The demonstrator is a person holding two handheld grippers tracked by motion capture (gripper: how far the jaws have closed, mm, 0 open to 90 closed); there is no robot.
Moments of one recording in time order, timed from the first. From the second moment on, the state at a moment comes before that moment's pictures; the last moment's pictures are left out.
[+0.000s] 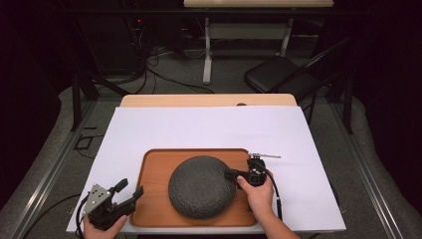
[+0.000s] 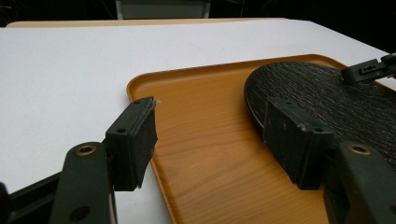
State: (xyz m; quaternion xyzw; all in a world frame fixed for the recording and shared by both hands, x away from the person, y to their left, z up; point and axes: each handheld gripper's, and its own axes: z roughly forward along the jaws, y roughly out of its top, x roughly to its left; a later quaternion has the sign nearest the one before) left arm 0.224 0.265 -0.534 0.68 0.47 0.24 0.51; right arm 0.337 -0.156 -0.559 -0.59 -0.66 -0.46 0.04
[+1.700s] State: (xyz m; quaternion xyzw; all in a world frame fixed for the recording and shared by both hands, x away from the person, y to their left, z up) left arm 0.224 0.265 -0.534 0.68 0.47 0.24 0.50; right arm 0.297 -0.194 -0.507 -0.51 -0.69 -0.50 -0.14
